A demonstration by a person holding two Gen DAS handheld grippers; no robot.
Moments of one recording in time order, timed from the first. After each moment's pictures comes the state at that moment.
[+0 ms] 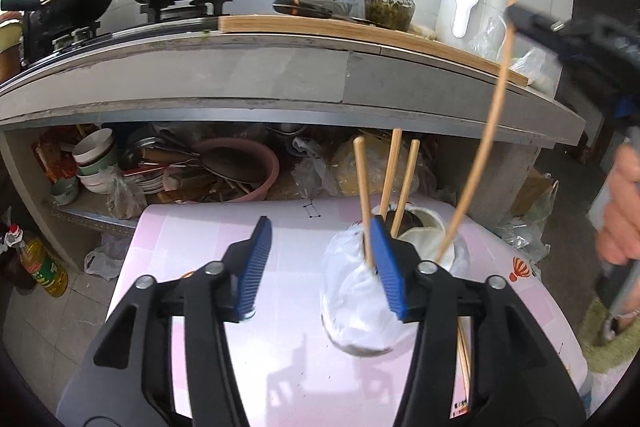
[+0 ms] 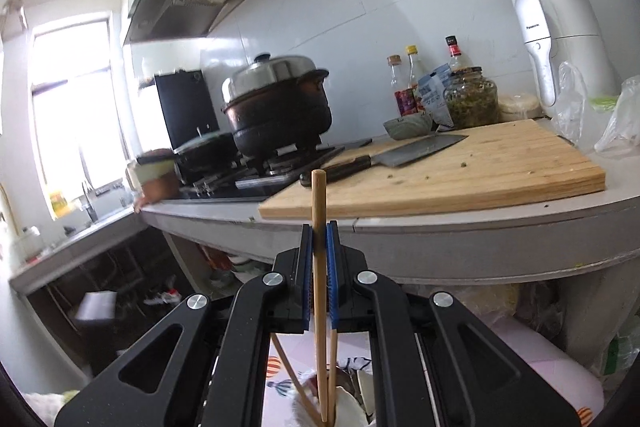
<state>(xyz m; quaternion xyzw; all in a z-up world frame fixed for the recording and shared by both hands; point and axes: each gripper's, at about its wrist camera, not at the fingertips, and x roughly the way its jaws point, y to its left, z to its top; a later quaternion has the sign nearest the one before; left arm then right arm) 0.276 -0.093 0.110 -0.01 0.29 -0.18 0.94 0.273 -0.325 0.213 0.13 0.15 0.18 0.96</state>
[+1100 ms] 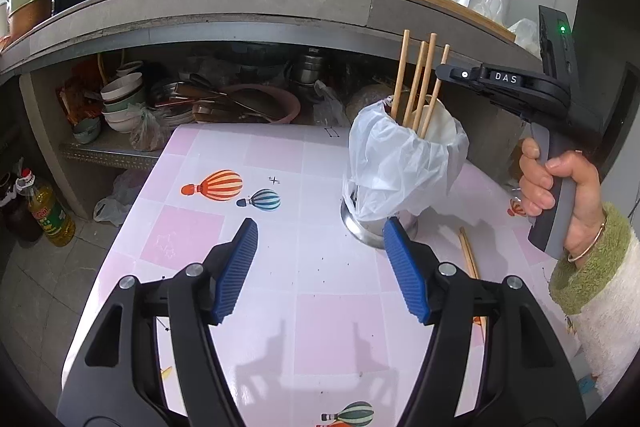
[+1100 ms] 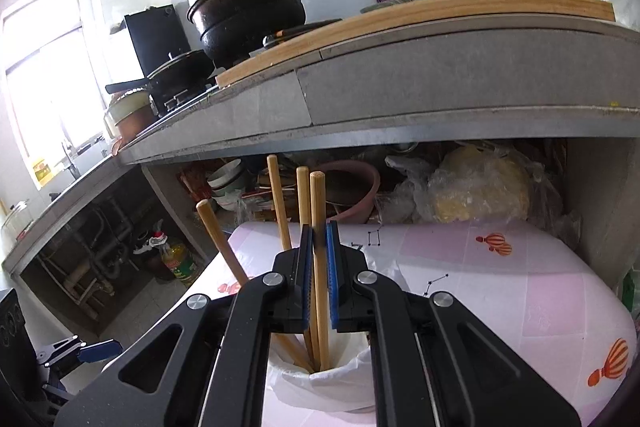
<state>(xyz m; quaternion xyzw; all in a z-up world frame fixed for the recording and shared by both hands) 0.173 -0.037 0.050 -0.02 0.33 -0.16 0.93 0.289 -0.305 0.100 0.13 0.27 0.17 0.94</state>
